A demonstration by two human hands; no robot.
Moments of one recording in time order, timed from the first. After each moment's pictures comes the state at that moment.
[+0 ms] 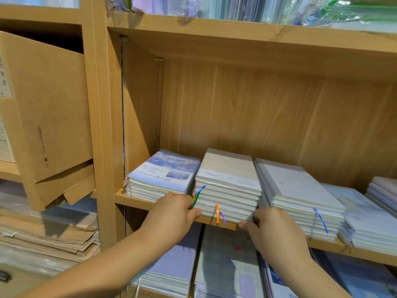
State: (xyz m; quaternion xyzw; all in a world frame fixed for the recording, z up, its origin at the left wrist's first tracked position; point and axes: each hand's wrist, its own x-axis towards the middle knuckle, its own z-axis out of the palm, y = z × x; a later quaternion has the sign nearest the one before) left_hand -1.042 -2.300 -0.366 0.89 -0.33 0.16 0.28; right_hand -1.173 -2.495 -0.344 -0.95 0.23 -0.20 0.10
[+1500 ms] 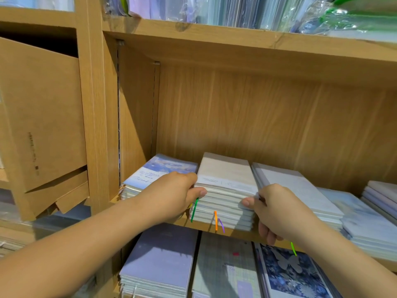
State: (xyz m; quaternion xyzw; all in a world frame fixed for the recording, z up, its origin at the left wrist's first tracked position) left_hand -1.011 -2.302 -0.306 0.87 -0.42 0.11 0.23; right_hand -1.167 -2.505 -0.279 -0.94 0.22 -0.09 0.23
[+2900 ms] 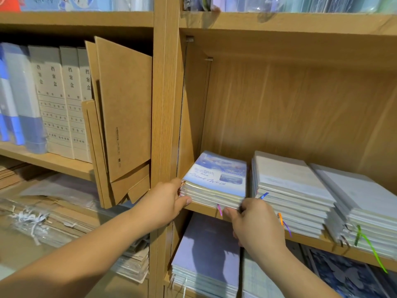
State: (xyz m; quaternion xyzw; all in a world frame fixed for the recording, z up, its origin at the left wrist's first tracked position) left_hand -0.956 -2.173 -0.367 0.89 -0.32 0.09 0.32; right_hand -1.082 -2.373 -0.357 -0.93 0.19 -0.21 0.22
